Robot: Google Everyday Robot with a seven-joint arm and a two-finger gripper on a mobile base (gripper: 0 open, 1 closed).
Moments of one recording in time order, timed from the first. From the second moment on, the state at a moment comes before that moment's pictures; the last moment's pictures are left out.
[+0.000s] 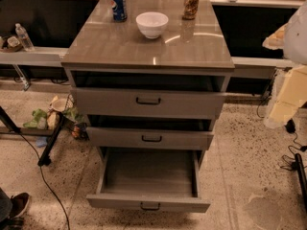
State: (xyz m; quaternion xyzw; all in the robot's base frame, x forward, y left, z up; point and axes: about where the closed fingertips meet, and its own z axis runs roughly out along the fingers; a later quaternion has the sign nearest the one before) arm 0.438 -0.217 0.976 -0.60 0.78 -0.03 0.16
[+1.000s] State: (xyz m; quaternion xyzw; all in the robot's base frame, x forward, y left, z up) arm 0.436 -0.192 0.896 -0.61 0.77 0.00 0.19
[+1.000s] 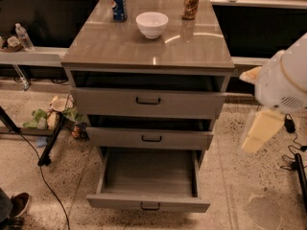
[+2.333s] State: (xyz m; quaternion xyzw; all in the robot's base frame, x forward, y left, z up) arm 0.419 -0.152 0.727 -0.61 0.77 0.00 0.19
